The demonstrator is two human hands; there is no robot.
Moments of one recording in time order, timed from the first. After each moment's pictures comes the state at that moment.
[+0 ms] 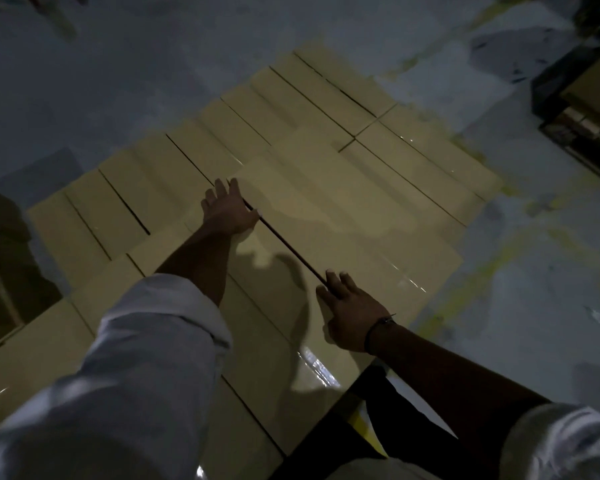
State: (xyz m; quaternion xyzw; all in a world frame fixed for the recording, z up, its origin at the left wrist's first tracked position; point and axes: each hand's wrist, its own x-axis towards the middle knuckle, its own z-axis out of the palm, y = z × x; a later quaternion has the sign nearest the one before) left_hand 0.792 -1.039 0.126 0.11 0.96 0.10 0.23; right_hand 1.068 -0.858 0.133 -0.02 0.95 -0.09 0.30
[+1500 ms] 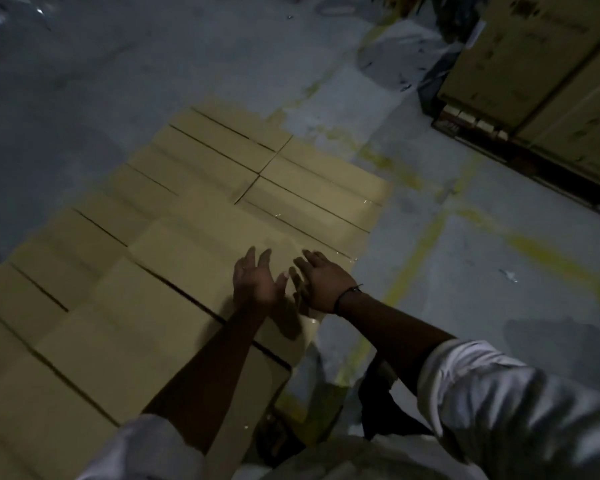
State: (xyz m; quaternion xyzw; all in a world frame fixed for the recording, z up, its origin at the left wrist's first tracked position) left_hand 0.988 -0.823 0.175 0.23 0.94 0.19 0.17; right_hand 1.081 -0.671 0.198 0.11 0.96 -0.19 0.16
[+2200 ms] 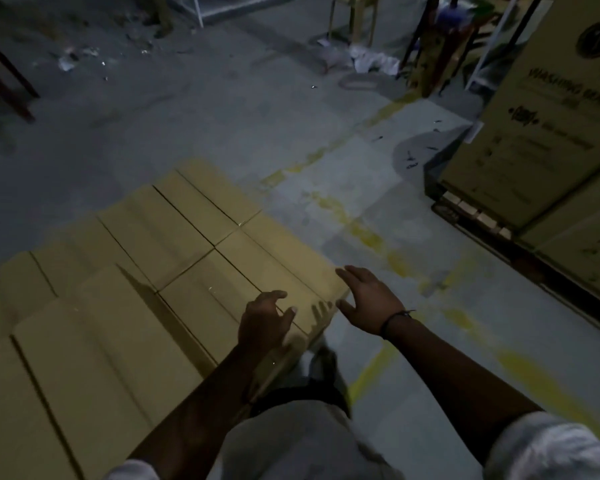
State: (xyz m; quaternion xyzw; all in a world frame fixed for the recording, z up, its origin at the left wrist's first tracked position) left_hand 0.984 -0.473 0.217 0.16 0.92 0.32 0.16; right_hand 1.059 -0.241 0.268 0.09 0.97 -0.17 0.12
